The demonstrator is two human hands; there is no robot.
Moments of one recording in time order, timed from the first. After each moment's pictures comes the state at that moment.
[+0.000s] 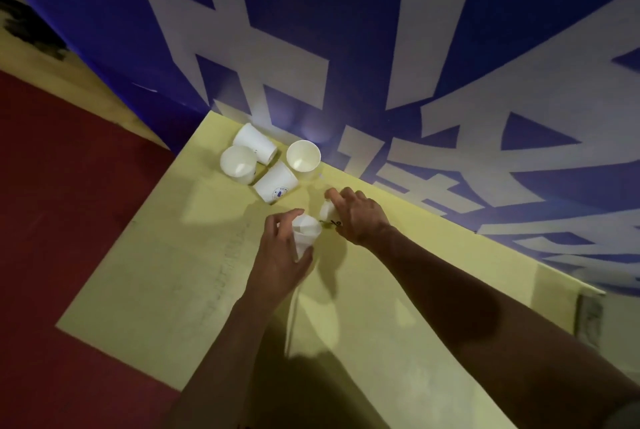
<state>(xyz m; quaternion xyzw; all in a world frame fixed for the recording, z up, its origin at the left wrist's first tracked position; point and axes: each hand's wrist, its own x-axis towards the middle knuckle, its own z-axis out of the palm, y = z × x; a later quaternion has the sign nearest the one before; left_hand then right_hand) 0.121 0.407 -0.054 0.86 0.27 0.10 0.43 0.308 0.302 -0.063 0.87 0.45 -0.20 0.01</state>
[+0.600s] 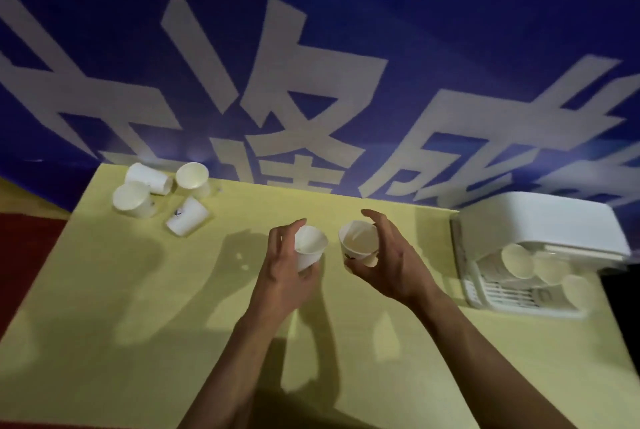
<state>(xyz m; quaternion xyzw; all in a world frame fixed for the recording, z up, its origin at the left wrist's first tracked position) 0.138 0.223 0.035 0.87 0.14 0.05 0.47 0.228 0.010 0.058 0.92 0.24 -0.07 -0.30</state>
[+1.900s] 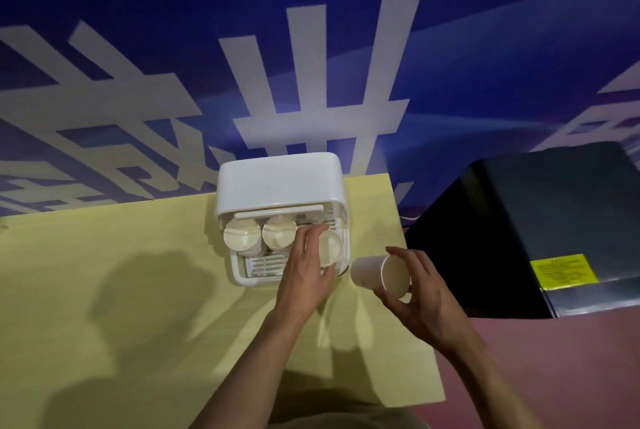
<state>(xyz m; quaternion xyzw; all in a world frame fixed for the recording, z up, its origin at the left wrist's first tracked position) 0.252 -0.379 0.030 0.92 0.00 0.01 0.38 0.232 -0.615 0.059 0.91 0.08 -0.07 -0.39</state>
